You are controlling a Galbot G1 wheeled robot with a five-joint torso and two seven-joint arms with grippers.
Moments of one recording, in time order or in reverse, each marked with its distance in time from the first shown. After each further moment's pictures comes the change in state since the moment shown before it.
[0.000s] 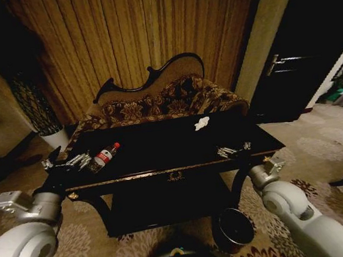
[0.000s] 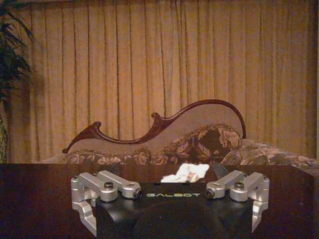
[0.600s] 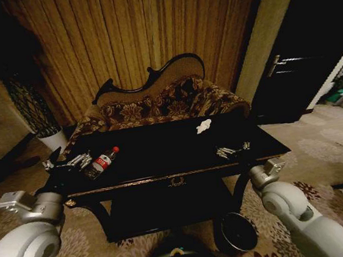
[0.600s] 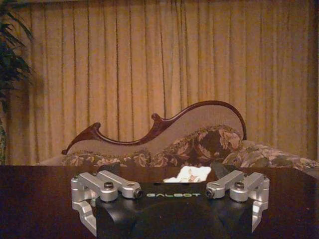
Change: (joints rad) left arm -0.003 -0.005 0.028 0.000 0.020 -0.008 -0.026; right arm -0.002 0.010 -0.005 0.006 -0.012 -0.002 0.008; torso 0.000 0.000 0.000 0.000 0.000
